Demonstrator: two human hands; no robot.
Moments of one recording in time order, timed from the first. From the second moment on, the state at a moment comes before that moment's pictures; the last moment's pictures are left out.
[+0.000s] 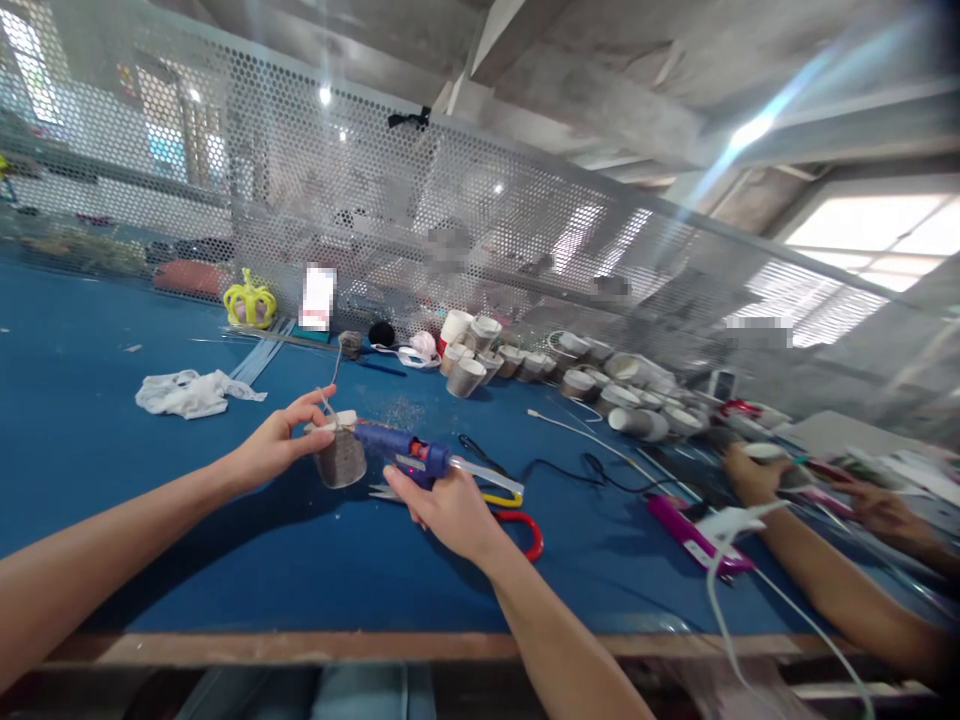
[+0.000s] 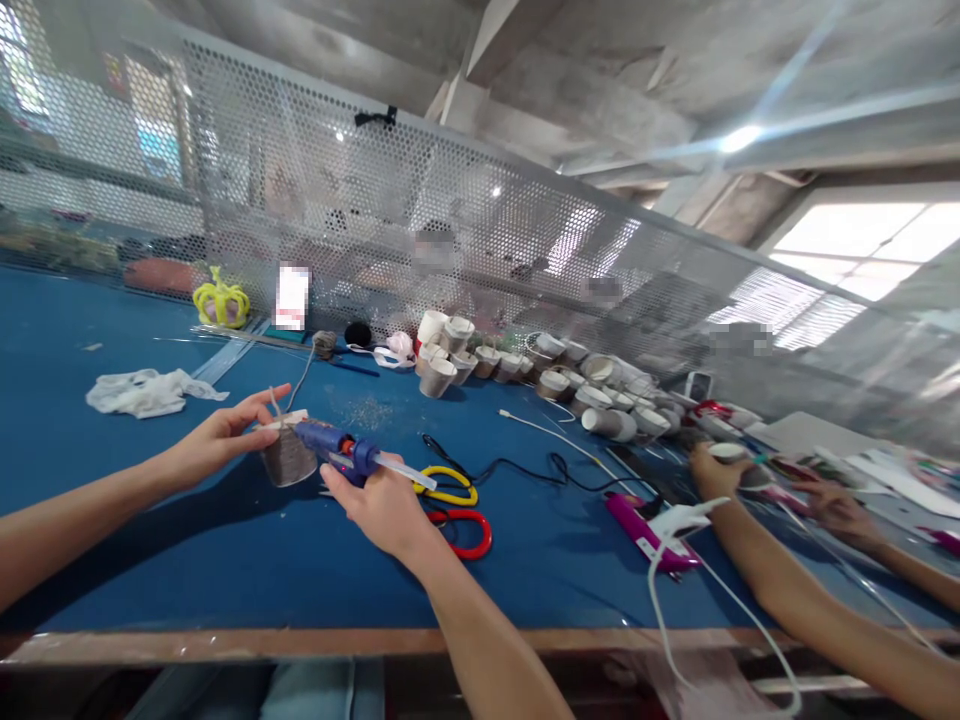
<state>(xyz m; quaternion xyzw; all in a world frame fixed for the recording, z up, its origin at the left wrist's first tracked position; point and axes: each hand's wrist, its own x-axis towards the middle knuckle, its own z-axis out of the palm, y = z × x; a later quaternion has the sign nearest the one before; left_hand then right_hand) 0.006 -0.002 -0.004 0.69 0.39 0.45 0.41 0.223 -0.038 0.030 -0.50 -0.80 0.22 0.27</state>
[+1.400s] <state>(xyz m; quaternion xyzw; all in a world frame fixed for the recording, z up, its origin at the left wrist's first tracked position) 0.003 -0.003 0.001 0.70 0.38 0.43 0.43 0.226 -0.036 0.032 -0.54 -0.75 0.27 0.27</state>
